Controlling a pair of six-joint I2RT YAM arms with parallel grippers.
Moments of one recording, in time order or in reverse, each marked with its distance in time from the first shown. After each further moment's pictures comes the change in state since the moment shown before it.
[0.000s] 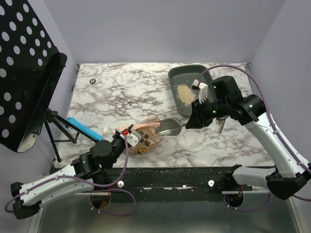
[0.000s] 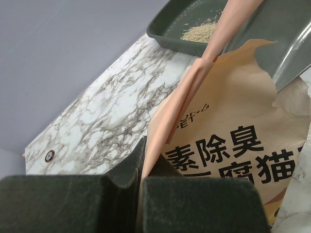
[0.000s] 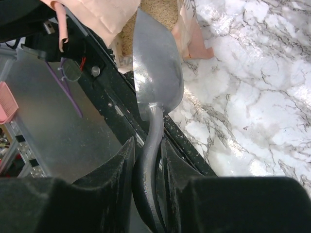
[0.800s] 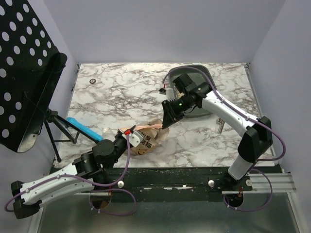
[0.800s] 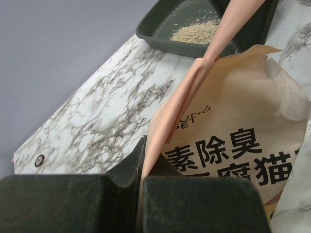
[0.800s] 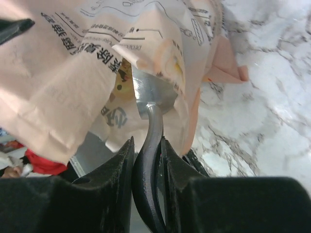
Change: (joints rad) left arm 0.000 0.034 0.000 0.009 0.032 -0.021; right arm 0.085 0.485 0.083 0.123 -0.117 0.021
